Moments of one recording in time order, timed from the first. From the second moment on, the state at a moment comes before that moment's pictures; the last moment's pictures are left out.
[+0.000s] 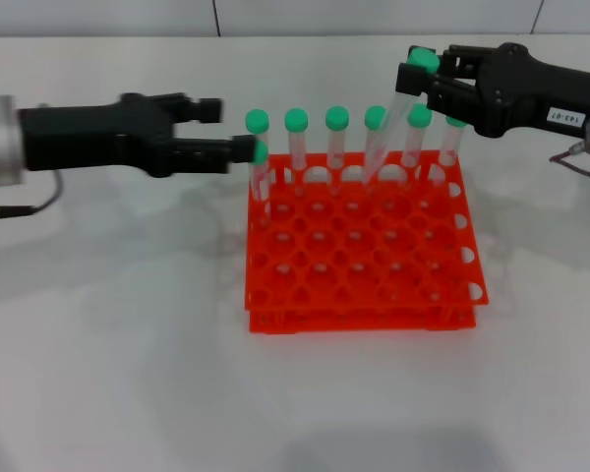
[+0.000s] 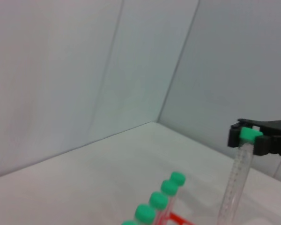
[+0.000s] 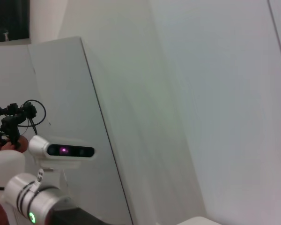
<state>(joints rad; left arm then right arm) -0.52 -2.04 0.82 0.90 1.88 1.60 -1.75 0.52 2.02 -1.13 -0.77 -1.36 -1.43 1.49</state>
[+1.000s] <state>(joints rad) -0.45 -1.95 0.83 0.96 2.15 1.71 -1.78 0.53 2.02 -1.21 -0.70 -1.28 -1.41 1.45</state>
